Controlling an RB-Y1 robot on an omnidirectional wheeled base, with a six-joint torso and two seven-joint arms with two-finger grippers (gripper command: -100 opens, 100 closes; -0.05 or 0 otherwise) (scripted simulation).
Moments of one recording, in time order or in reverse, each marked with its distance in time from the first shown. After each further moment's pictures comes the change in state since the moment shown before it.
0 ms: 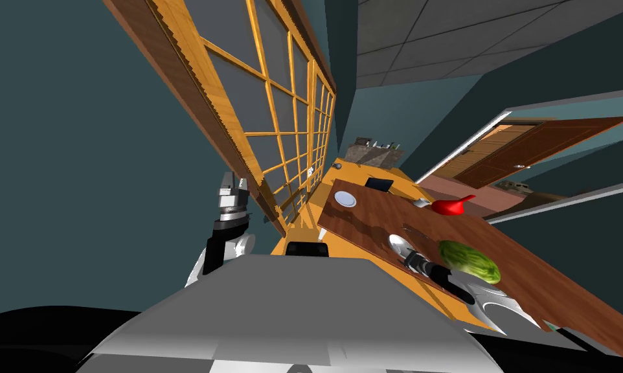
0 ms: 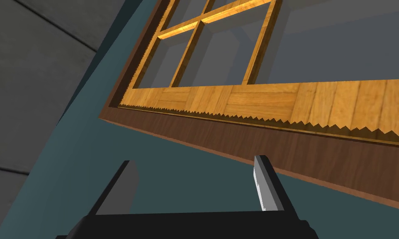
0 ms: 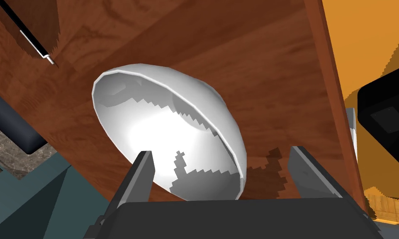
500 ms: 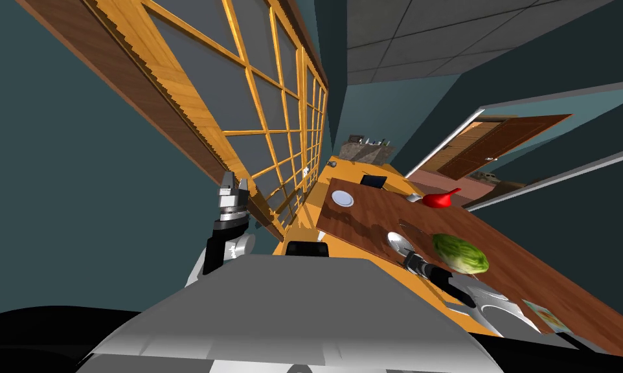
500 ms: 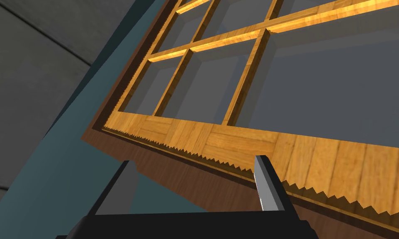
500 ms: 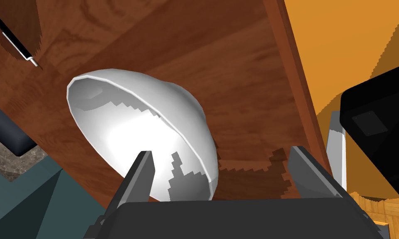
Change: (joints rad) left arm 0.000 0.000 0.000 0.000 0.000 0.000 0.000; right arm 0.004 0.037 -0.078 0.031 0.037 -0.066 0.122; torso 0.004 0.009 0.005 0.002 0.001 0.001
